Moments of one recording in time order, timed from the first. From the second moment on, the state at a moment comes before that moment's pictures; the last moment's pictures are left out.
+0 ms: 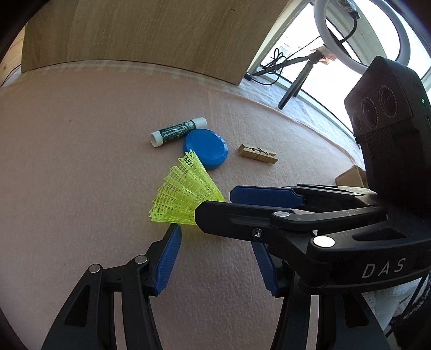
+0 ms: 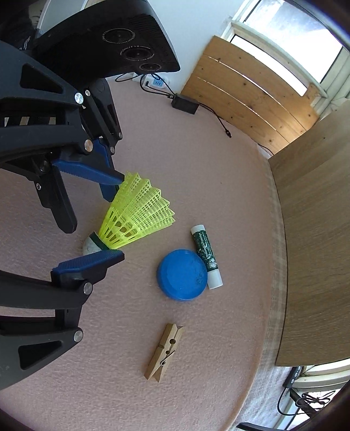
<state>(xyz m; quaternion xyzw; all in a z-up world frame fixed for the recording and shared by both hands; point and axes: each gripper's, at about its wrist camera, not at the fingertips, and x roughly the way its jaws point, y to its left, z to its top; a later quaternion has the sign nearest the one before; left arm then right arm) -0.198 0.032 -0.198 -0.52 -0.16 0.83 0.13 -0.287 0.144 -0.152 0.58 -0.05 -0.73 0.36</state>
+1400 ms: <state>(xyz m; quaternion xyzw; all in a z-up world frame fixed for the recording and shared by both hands) -0.155 0.178 -0.130 -0.47 -0.09 0.83 0.27 -0.201 0.271 -0.084 0.50 -0.15 -0.81 0.26</state>
